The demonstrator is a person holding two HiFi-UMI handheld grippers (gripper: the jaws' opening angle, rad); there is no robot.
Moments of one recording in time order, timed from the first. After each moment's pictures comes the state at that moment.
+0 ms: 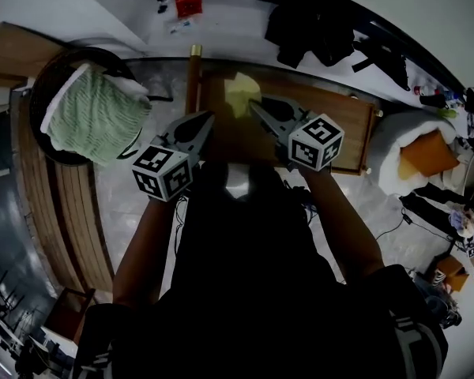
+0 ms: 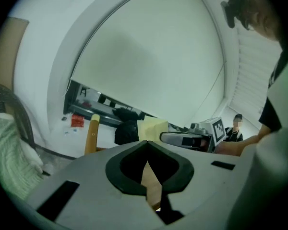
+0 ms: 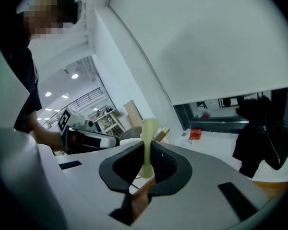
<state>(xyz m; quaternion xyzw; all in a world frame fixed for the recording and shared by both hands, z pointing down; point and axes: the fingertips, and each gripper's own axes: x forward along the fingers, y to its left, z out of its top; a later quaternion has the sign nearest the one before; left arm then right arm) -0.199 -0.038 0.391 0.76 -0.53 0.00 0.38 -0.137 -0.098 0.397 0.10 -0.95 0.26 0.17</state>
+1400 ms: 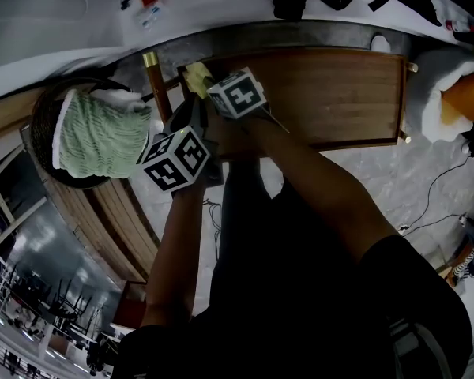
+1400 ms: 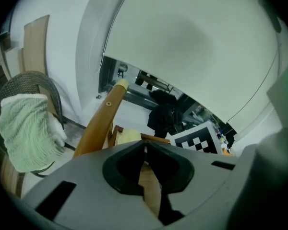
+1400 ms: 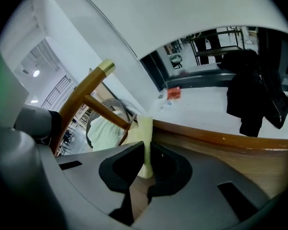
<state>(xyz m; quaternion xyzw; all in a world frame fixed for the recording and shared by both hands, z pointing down) -0.211 -0.091 0.517 0.57 -0.64 0.11 0.50 -0.208 -0.128 0.623 0.18 -0.84 0.36 0.35</state>
